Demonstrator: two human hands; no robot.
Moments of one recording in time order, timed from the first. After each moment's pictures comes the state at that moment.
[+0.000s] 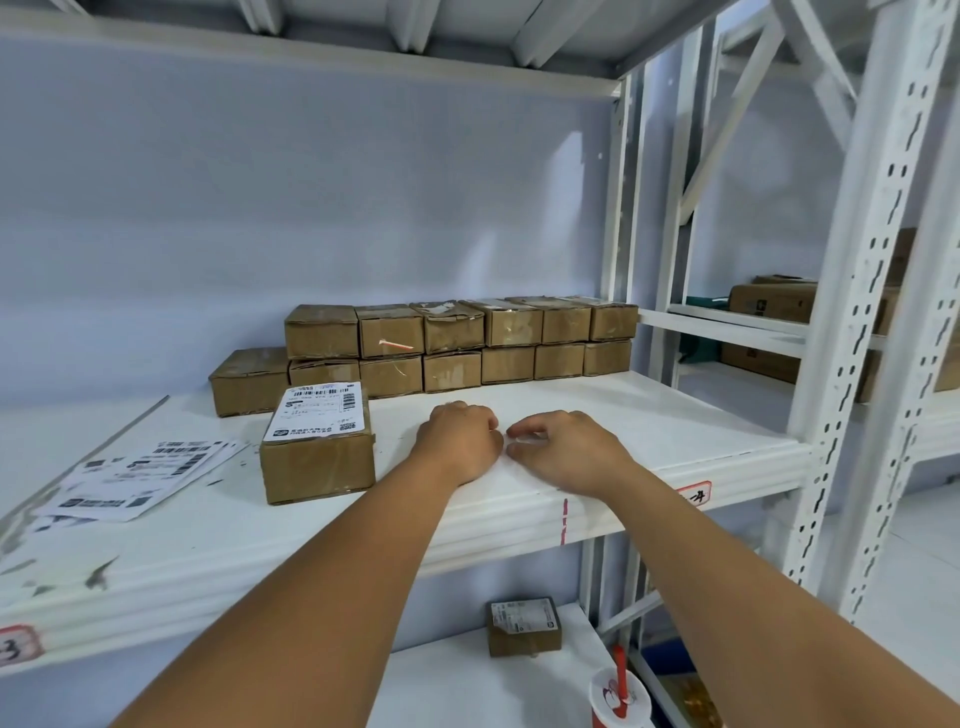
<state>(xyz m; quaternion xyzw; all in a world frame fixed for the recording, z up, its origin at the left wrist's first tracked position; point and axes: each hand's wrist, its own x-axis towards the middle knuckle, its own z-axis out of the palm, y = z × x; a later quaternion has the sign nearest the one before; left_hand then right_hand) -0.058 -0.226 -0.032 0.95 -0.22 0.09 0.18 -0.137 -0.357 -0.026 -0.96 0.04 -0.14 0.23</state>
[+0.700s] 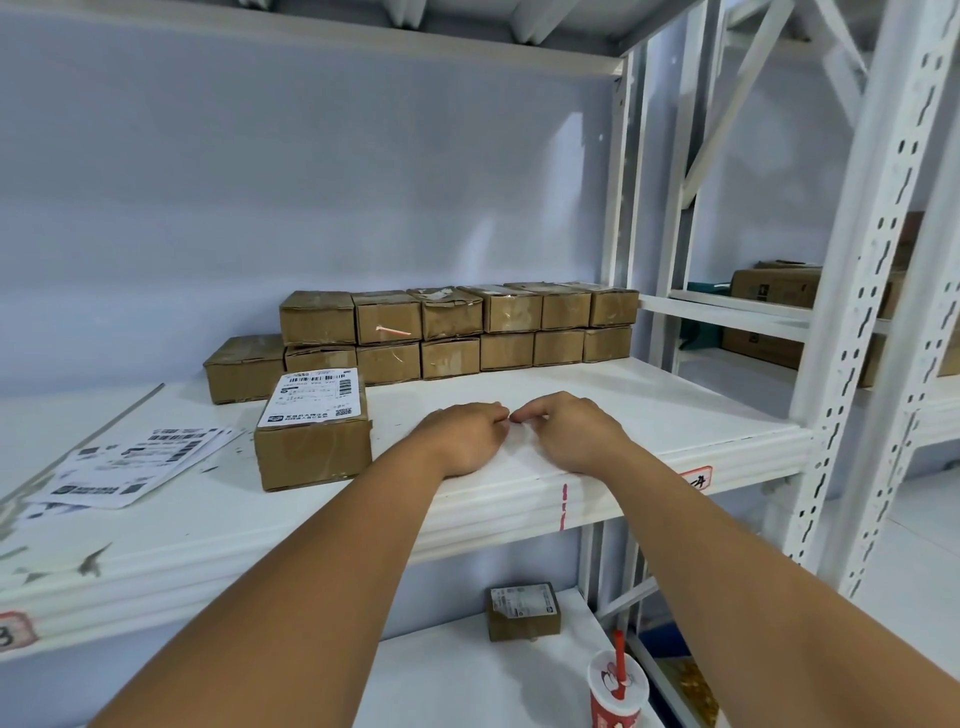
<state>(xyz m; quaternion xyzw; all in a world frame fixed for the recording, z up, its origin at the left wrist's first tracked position) -0.071 -0.222 -0.025 0.94 -0.32 0.01 0.14 -0.126 -0.362 -0.027 -0.97 0.06 -0.13 0.21</state>
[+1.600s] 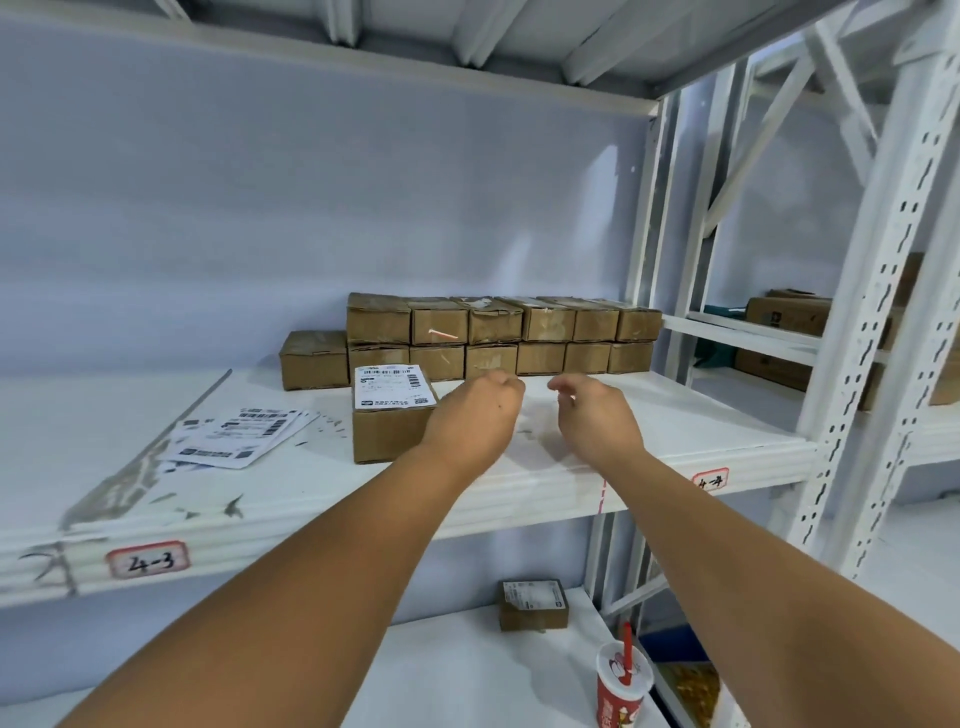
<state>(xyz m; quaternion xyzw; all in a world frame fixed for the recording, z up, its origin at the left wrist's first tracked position) -0.126 -0.169 -0.005 0.90 -0.33 0.27 0.12 -0.146 -0.315 -0.015 -0.91 0.10 -0.30 0.25</state>
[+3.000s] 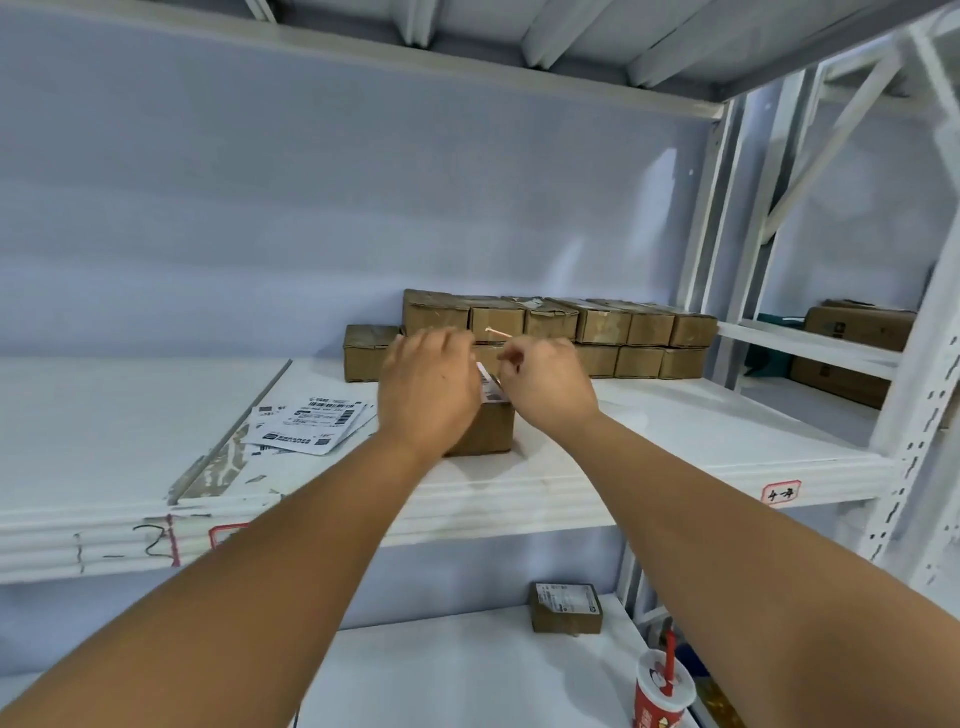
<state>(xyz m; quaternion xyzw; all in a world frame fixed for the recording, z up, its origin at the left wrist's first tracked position) -0.110 -0.071 0.005 0.87 -0.19 0.43 0.16 -0.116 -0.204 0.017 -0.92 -0.02 -0.34 0.19</state>
